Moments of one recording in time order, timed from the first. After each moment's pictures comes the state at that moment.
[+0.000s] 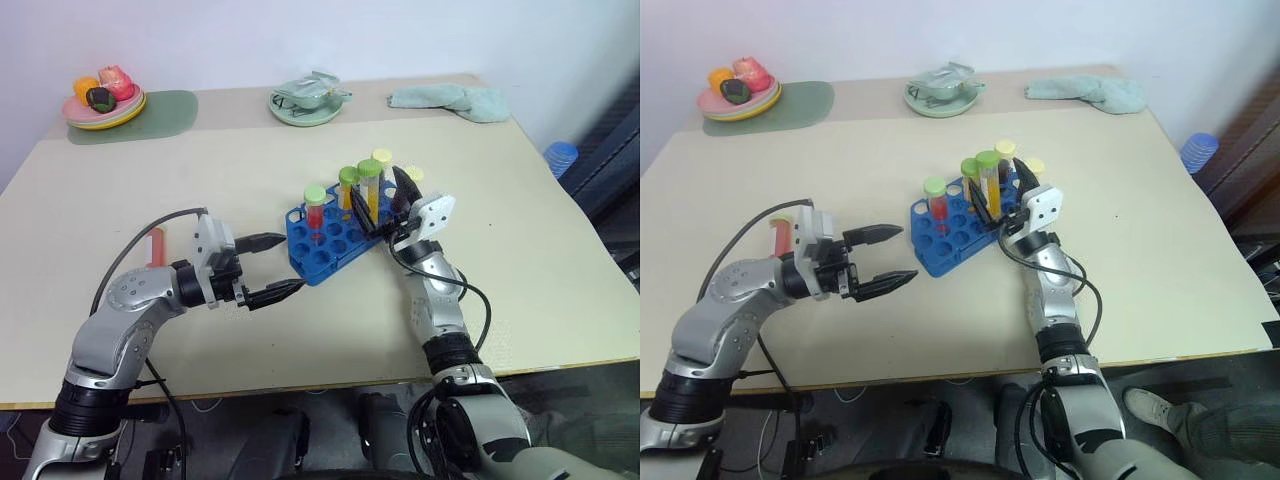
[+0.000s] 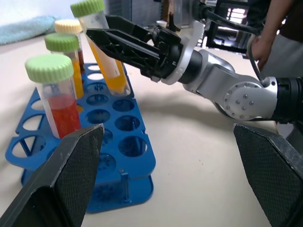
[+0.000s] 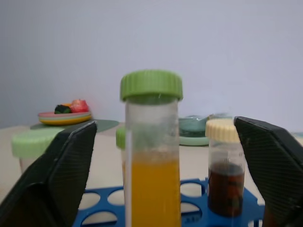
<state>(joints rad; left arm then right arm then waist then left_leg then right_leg) -0.22 0.61 0.03 -0.31 -0.59 0.41 -0.98 -0.53 -0.06 -0.08 0.58 0.23 -0.58 0.52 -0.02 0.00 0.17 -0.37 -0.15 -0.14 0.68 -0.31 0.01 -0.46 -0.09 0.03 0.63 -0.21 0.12</state>
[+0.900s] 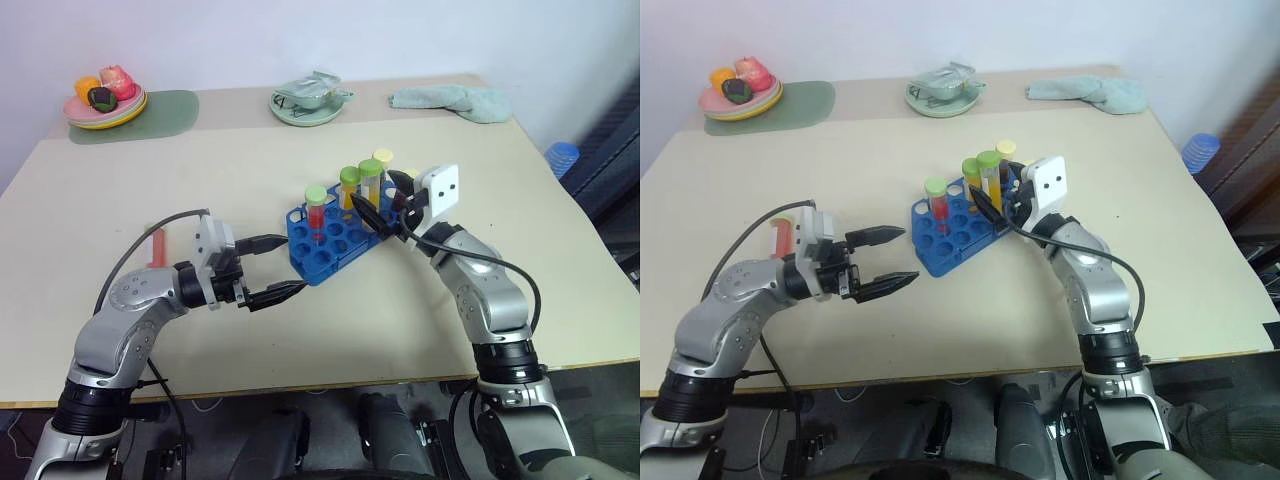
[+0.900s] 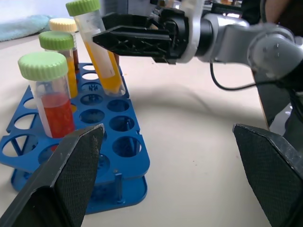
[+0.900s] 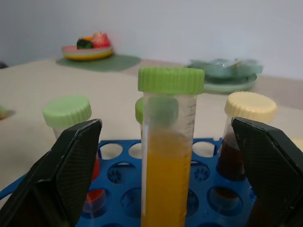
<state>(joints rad) -0.22 0.59 0.02 -0.29 -0.60 0.41 -0.99 -0.49 -0.30 -0.01 -0.08 0.33 0.41 0.48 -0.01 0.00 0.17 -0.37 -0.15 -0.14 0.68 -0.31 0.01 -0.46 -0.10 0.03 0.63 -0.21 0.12</state>
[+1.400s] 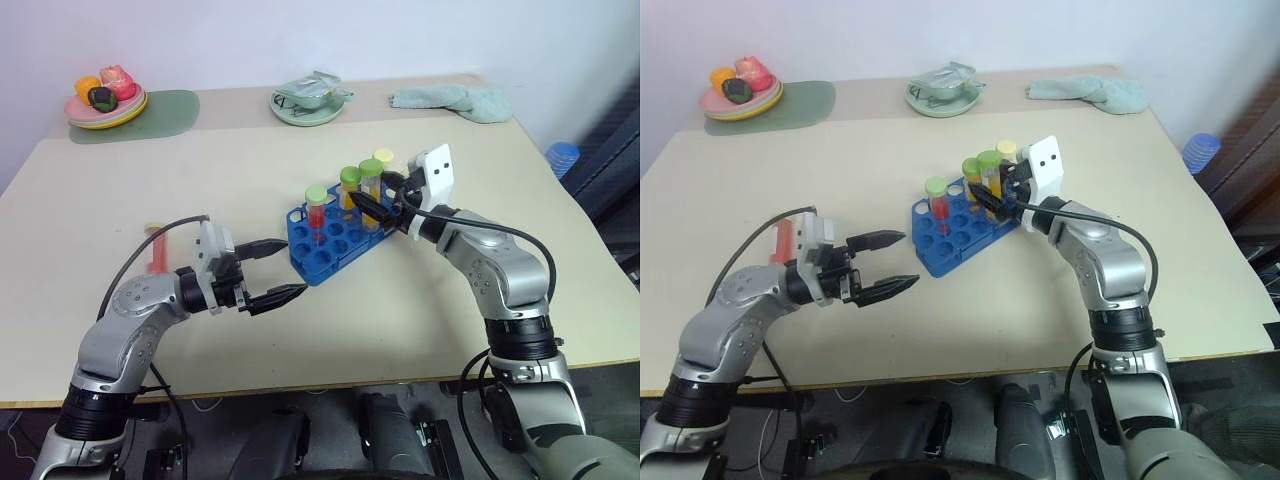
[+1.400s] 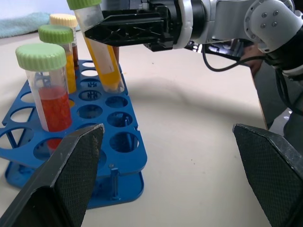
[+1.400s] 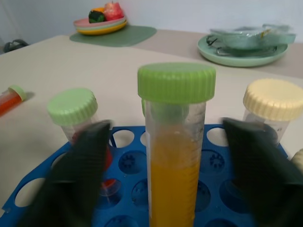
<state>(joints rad) -0.19 0.57 0.02 -0.28 -0.59 0.38 -0.99 -0.60 -0.35 -0.02 -0.05 0.37 0.63 0.52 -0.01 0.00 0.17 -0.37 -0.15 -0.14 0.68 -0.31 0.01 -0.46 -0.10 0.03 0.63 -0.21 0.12</state>
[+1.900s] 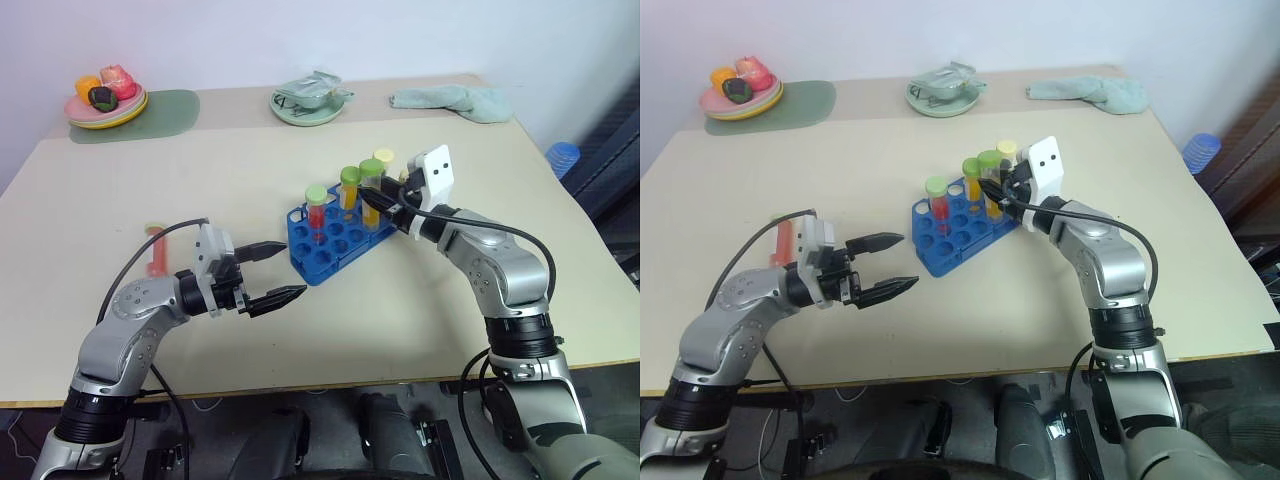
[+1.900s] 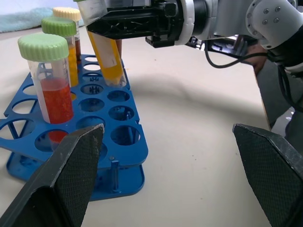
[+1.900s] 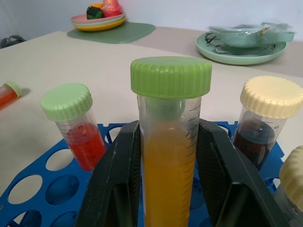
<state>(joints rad) -0.18 0.57 0.02 -0.28 -0.59 0.38 -0.98 -0.58 -0.35 -0.01 -0.06 0.36 0.59 0.52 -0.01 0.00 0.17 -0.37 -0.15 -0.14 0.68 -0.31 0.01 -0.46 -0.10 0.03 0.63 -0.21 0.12</state>
